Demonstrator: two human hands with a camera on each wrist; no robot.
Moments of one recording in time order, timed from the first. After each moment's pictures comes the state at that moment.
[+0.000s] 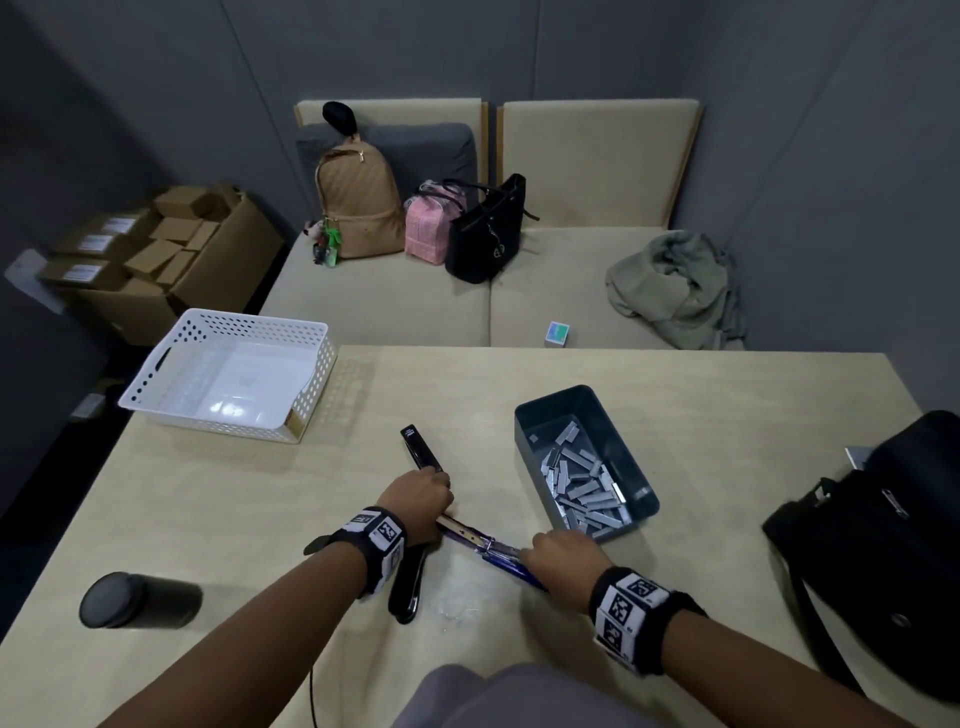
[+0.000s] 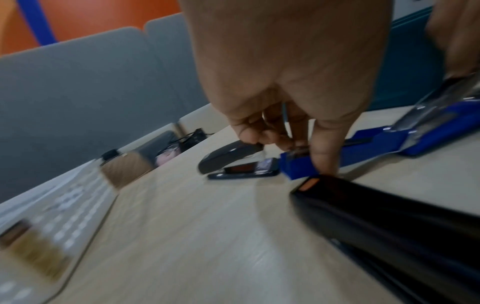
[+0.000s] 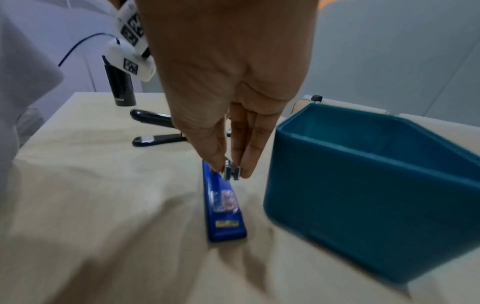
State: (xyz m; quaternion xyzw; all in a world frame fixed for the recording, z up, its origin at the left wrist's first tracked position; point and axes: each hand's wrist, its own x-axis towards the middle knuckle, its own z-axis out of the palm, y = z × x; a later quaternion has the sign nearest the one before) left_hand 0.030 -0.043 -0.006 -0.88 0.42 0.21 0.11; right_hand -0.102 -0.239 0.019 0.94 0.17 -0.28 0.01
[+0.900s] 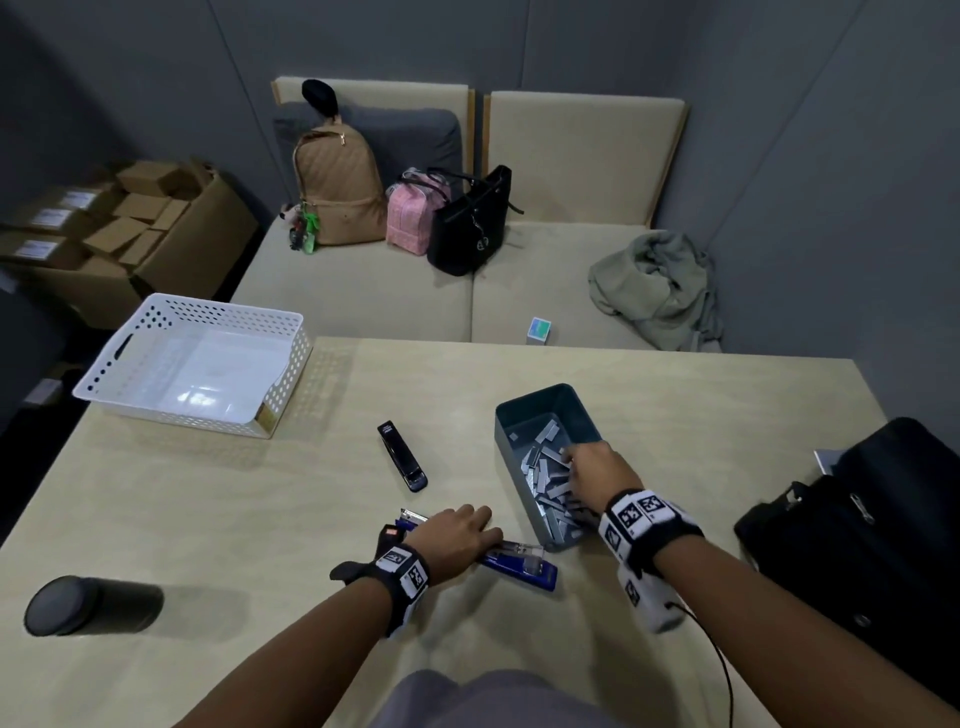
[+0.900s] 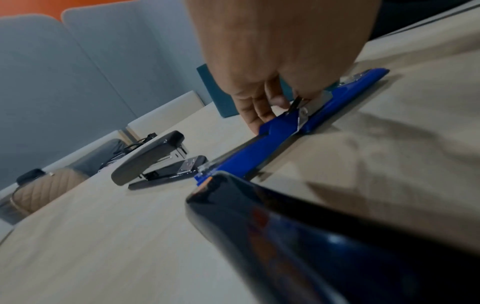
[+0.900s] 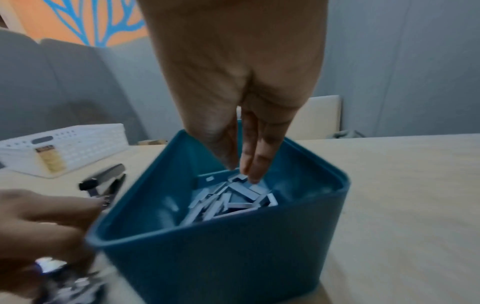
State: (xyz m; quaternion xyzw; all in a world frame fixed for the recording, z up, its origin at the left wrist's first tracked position) left_hand -0.020 -0.087 -0.051 -0.82 0.54 0.17 0.01; right_hand -0.037 -0.323 0.024 0.97 -0.14 -0.18 -0.13
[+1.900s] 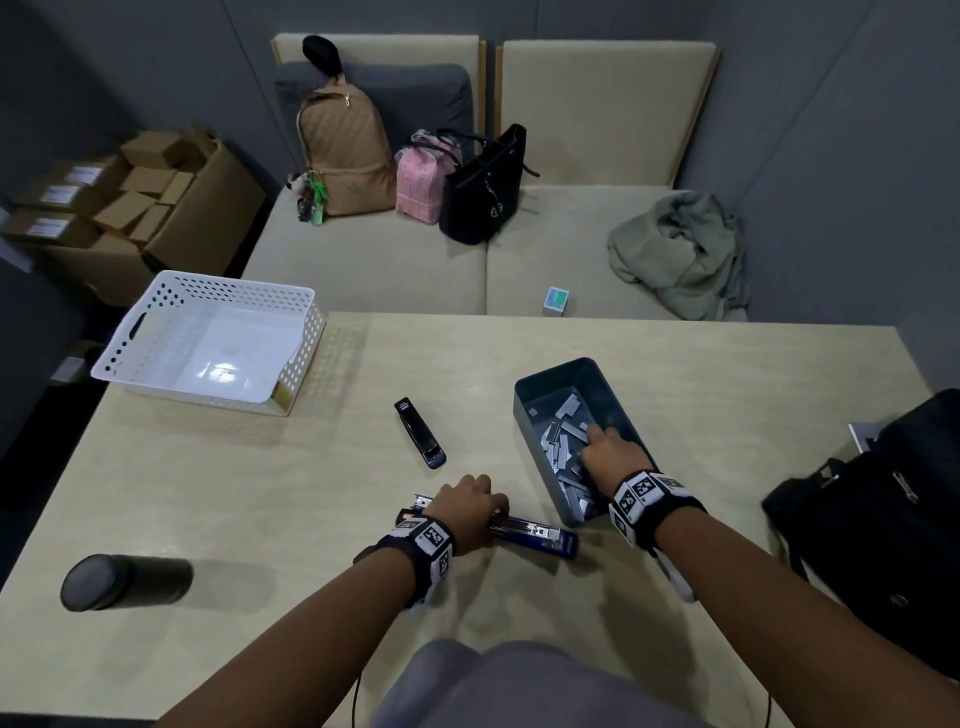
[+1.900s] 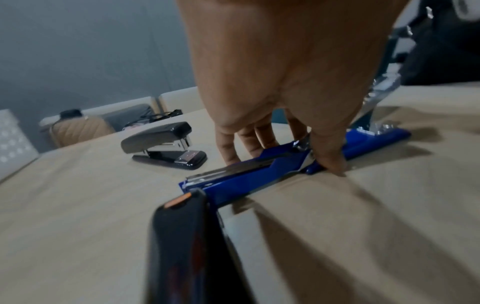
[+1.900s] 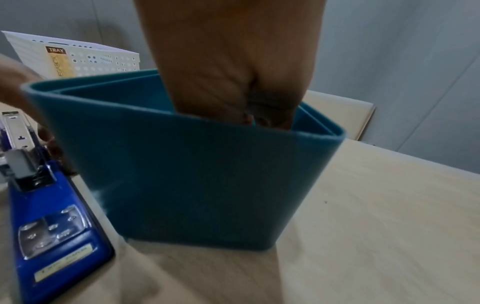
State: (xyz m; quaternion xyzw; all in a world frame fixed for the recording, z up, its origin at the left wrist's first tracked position) left_hand -0.011 -0.087 -0.056 -0.88 0.38 0.29 -0.02; right_hand -0.032 -0.319 -0.016 0.96 -0.01 -0.28 0.08
